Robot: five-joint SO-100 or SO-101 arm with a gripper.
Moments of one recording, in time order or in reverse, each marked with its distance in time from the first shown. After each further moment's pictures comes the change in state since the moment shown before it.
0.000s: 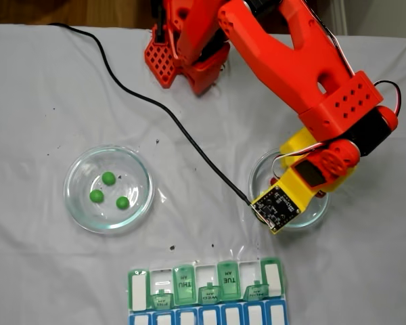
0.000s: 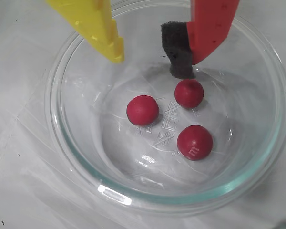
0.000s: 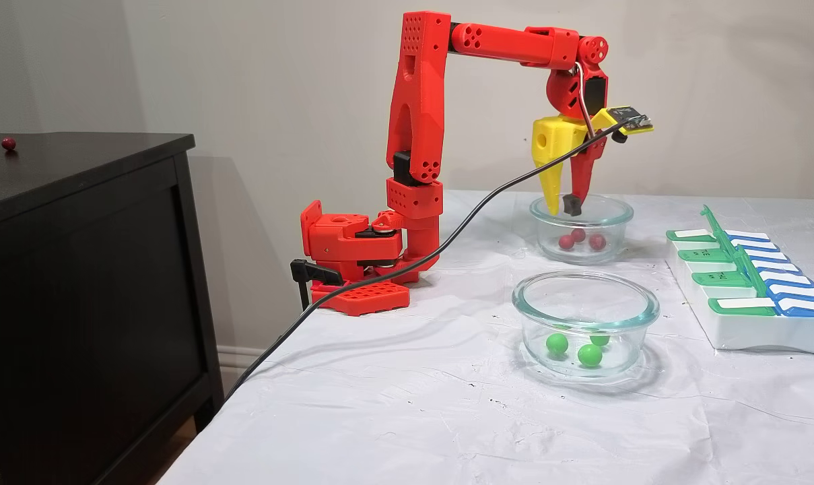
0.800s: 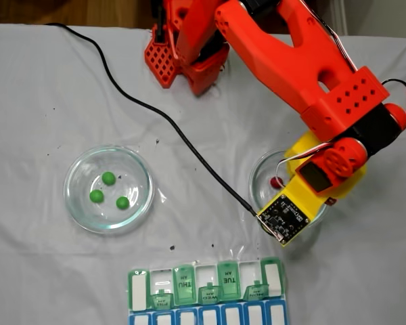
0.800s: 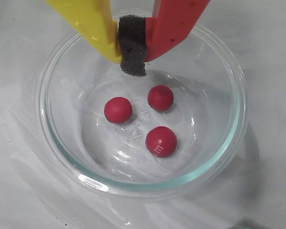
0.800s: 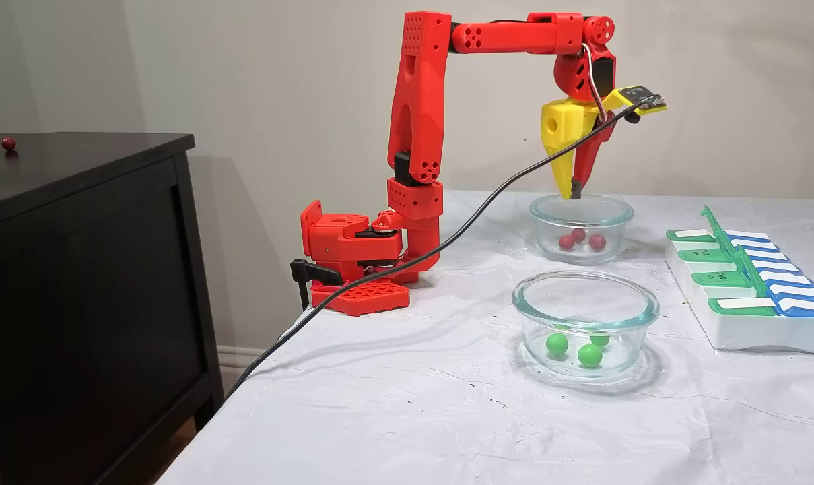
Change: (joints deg) arm 1.3 0.0 -7.6 3.1 -5.4
